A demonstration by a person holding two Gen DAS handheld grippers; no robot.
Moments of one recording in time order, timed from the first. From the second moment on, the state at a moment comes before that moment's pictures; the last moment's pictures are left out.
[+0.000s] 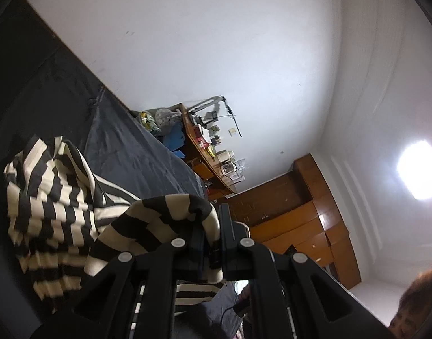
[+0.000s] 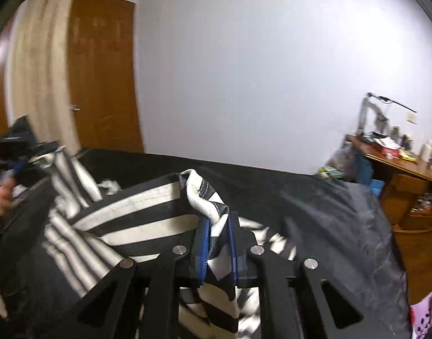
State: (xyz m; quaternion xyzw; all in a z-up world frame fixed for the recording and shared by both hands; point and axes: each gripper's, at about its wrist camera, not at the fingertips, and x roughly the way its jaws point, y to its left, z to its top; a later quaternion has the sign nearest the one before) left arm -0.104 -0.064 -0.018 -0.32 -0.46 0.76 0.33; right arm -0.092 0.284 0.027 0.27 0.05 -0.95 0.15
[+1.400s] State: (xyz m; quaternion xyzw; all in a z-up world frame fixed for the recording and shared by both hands) left arm -0.142 -0.054 -0.102 -0.45 -0.35 0.80 0.16; right arm -0.159 0.314 -0.010 0.36 -0.09 -0.90 0.22
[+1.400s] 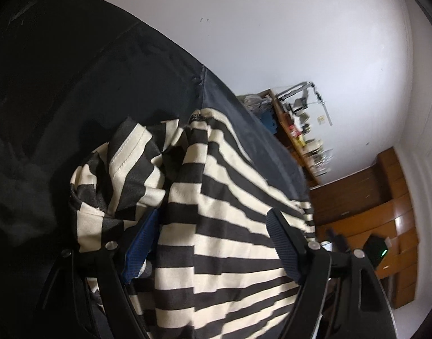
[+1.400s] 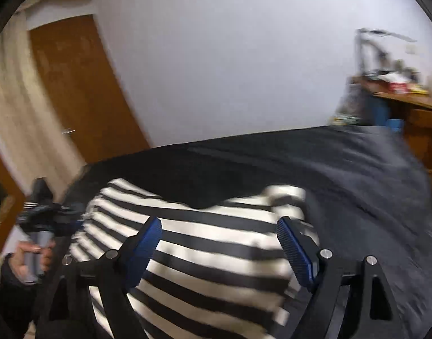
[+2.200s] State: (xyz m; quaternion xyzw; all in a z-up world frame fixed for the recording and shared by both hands) left arm -0.117 -0.038 -0.073 -0.44 -0.32 0.81 0.19; right arm -0.124 0.381 -0.069 0.45 -0.21 -0.86 0.14
